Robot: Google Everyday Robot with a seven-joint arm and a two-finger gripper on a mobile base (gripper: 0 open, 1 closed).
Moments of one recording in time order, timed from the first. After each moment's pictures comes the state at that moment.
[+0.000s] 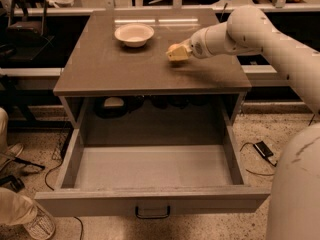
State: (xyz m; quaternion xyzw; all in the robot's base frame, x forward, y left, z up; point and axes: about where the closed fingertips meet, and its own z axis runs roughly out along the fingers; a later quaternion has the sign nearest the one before) arm 0.786 -0.075 0.849 -0.36 0.79 0.19 0.46
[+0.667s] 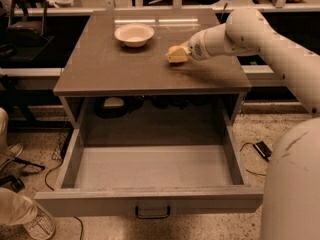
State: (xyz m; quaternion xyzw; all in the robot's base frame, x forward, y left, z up) arm 0.788 -0.074 0.838 -0.36 0.80 0.20 0.44
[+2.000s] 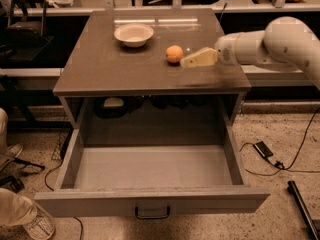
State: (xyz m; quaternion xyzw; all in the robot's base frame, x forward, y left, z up) arm 0.748 -0.135 0.868 -0.31 0.78 0.21 0.50
